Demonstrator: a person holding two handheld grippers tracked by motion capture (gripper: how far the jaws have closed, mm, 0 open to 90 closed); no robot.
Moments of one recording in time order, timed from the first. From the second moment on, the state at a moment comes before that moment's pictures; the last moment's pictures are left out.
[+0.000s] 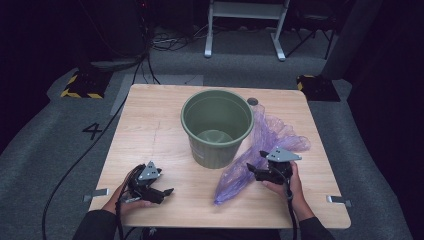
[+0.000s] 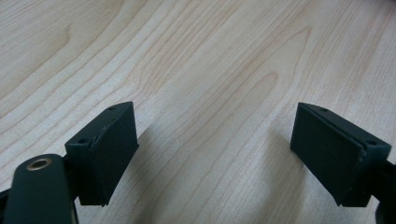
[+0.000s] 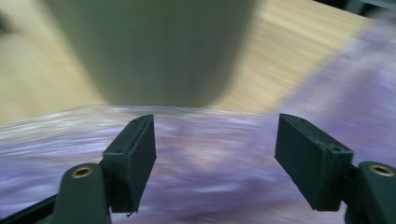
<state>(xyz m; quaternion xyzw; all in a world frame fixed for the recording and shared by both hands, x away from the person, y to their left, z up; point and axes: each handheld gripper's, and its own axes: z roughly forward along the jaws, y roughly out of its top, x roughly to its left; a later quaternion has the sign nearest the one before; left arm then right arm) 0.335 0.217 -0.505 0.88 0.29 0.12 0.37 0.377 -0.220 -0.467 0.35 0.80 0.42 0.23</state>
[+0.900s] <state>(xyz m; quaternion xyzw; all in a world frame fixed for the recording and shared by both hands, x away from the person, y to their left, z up) 0.340 0.208 -0.505 0.88 0.28 0.11 0.37 0.417 -0.235 -0.500 0.36 0.83 0.38 0.16</state>
